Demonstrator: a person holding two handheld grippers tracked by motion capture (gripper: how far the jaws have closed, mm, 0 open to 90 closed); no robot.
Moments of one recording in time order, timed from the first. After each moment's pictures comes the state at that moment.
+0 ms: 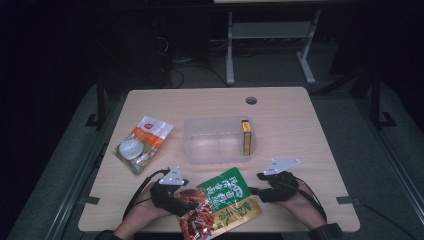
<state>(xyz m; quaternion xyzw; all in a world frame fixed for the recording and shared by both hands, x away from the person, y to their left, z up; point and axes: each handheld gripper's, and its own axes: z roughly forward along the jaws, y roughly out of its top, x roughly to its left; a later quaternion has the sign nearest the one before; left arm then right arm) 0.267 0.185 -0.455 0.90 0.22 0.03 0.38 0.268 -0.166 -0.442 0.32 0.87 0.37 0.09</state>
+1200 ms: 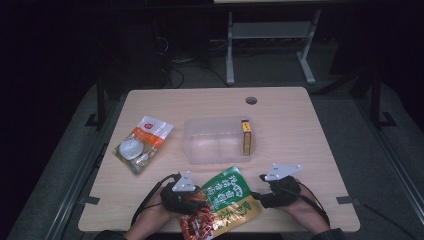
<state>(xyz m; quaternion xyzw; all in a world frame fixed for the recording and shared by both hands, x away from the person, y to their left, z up) 0.259 0.161 -0.465 0.91 0.20 0.07 0.36 0.257 -0.168 -0.443 0.30 0.87 0.37 0.11</state>
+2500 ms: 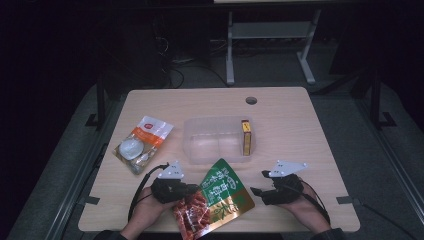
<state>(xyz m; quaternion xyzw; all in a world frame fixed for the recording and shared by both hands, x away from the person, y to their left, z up) 0.271 0.186 -0.436 0.88 0.25 0.03 0.41 0.260 -0.175 -0.438 0.32 0.85 0.40 0.12</state>
